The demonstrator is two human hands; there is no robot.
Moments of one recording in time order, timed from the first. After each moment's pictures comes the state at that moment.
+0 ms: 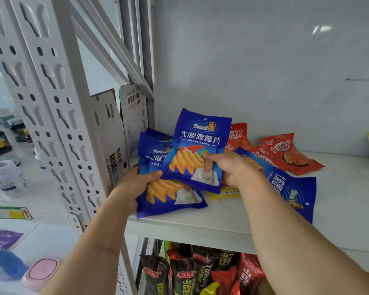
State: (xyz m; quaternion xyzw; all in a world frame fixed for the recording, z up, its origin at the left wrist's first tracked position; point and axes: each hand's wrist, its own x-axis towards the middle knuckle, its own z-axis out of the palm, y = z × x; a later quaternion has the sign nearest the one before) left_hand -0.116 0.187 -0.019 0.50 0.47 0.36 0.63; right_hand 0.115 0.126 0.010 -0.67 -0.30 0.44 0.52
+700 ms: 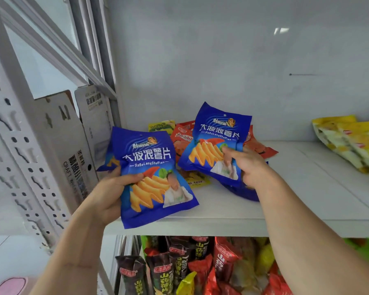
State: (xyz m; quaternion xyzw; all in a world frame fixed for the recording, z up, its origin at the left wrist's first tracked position) left_hand -0.099 0.135 -0.014 0.46 0.31 0.34 0.76; right_hand 0.212 0.027 -0.001 -0.65 -0.25 0.31 0.64
